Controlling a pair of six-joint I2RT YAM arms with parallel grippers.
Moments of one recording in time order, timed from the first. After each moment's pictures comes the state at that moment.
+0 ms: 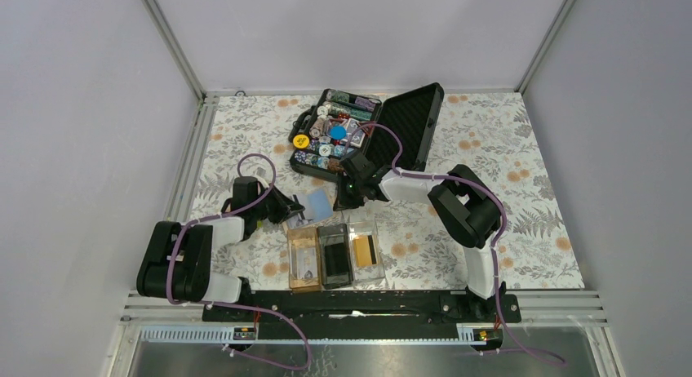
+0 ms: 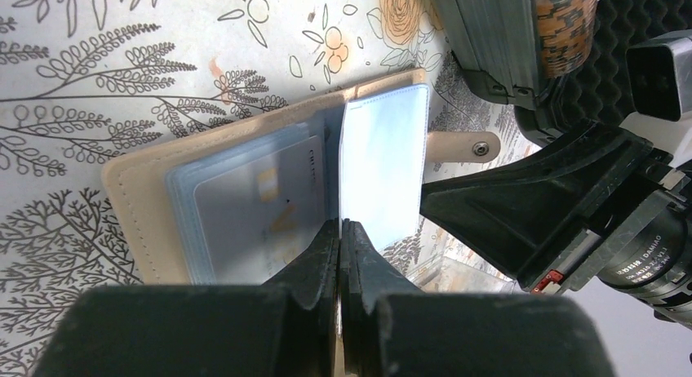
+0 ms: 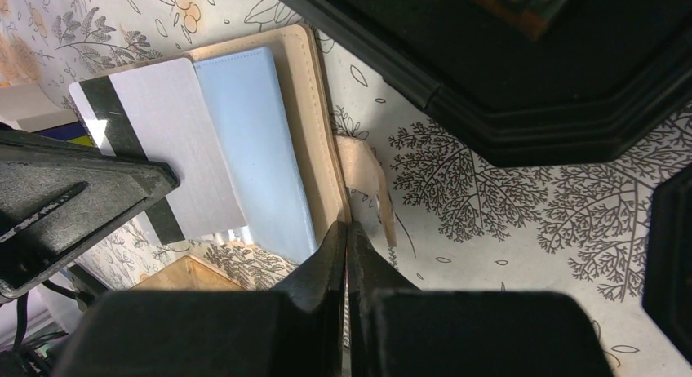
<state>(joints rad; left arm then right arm) -0.10 1.39 0.37 0.30 0.49 -0.87 0.79 2.02 1.25 -0.18 -0.18 0.76</state>
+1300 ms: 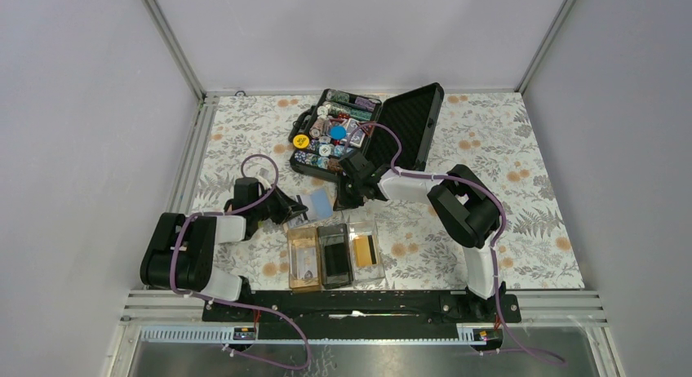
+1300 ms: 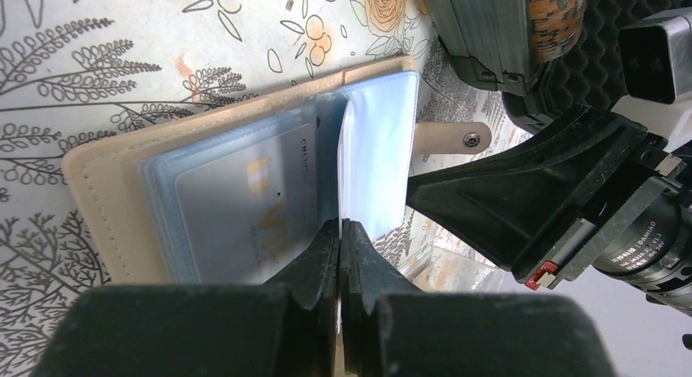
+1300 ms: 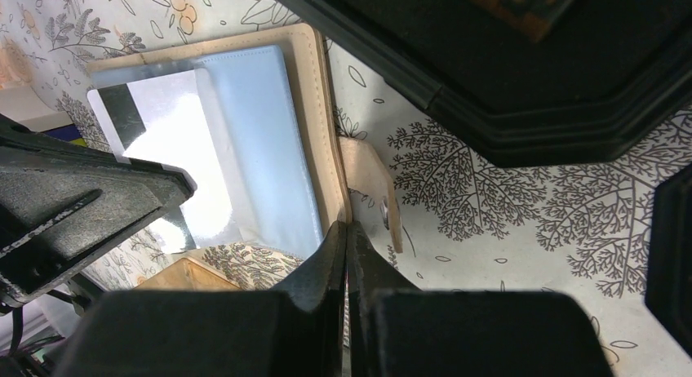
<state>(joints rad) -0.10 1.46 0.35 0.40 0.56 -0.88 0.80 2.02 1.27 -0.21 -0.17 0.76</state>
